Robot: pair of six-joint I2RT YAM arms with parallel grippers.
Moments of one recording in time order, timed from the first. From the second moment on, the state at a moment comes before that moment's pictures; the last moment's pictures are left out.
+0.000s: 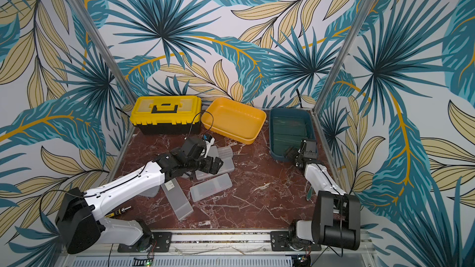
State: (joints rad) left arm -0.74 1.37 1.06 -0.50 -0.01 -0.40; right arm -0.18 1.34 0.74 -0.23 -0.10 0.57
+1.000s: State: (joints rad) left arm -0.63 1.13 1.06 -0.59 -0.11 -0.46; right arm 0.34 1.99 1.64 -0.37 -0.33 0.05
